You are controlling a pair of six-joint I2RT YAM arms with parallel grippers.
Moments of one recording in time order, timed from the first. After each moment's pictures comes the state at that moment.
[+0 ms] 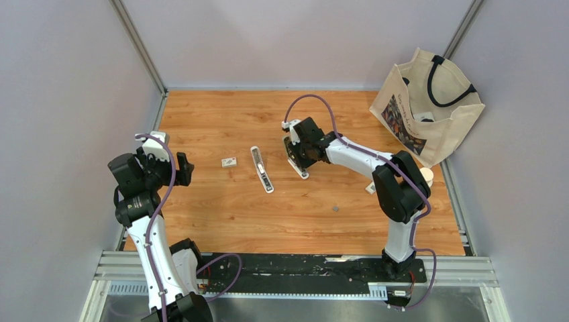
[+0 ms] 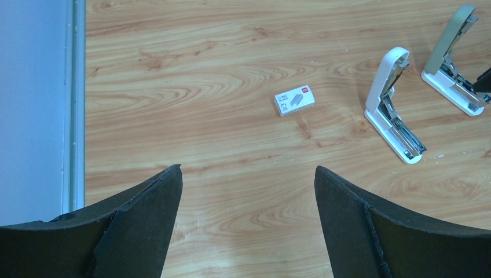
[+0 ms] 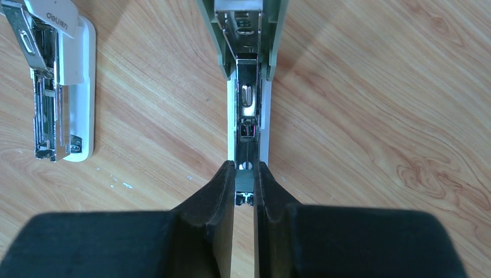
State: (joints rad) left arm 0.50 0.71 0.80 -0.61 0.62 0.29; right arm 0.66 1.89 1.36 -0.43 -0.03 0.05
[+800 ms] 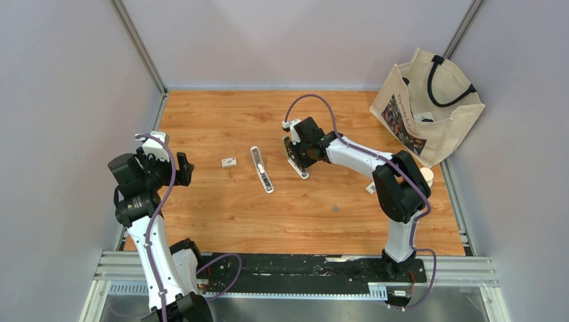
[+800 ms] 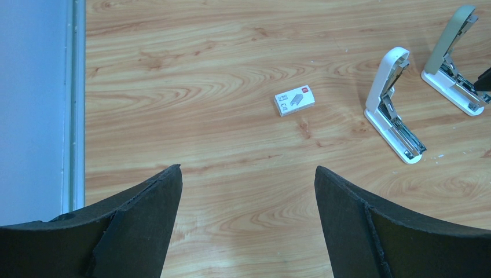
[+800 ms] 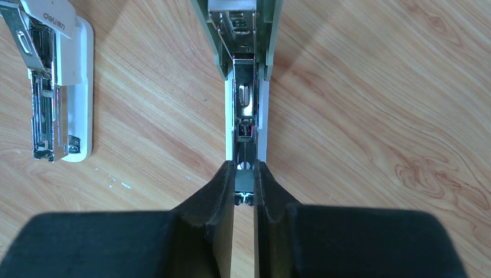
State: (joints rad) left arm 0.50 0.71 0.80 -0.61 0.62 0.29; right arm 0.65 1.89 1.36 -0.43 -0.04 0.05
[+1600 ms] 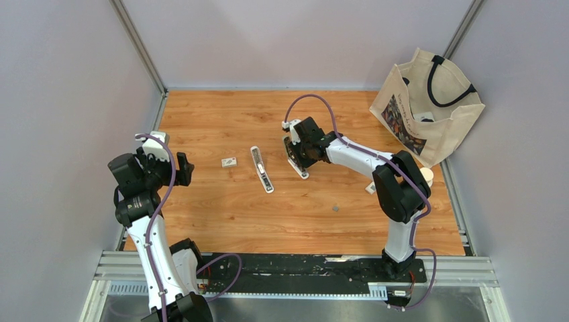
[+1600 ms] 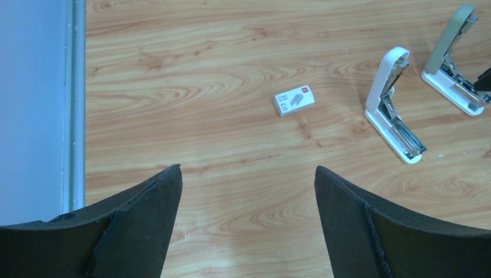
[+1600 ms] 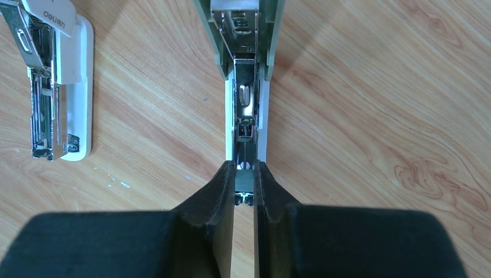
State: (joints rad) left arm 0.50 0.71 0.80 -0.61 0.62 0.29; right arm 0.65 1.89 1.36 -0.43 -0.04 0.04
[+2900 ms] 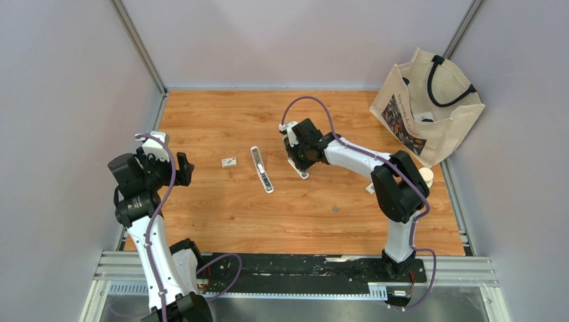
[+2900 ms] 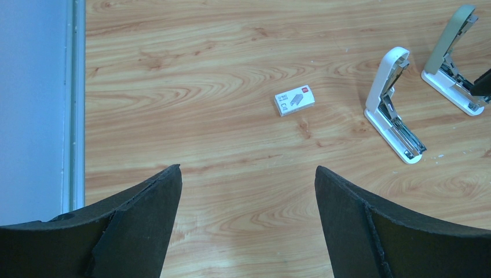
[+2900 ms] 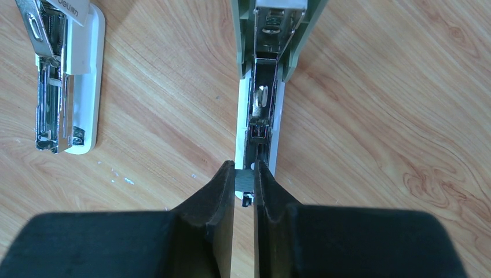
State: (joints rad) left arm 0.50 0.71 0.80 -0.61 0.62 0.29; right arm 0.67 1.90 1.36 -0.43 -0.05 0.00
